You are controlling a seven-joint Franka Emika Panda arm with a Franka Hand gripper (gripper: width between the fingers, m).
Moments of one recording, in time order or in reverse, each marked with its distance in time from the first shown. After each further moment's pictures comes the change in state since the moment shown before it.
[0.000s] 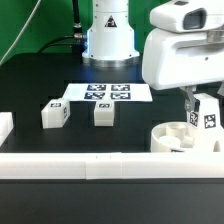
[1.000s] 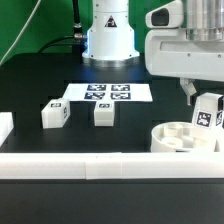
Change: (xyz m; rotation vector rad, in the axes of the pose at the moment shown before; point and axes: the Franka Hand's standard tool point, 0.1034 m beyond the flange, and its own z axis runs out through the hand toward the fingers) arm -0.005 -0.004 0.000 0.112 0.044 0.962
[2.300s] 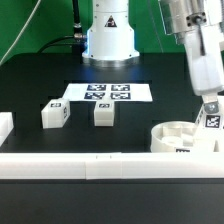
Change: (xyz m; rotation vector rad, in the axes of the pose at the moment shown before) arm 0.001 -0.002 0.001 0.149 -0.136 1.095
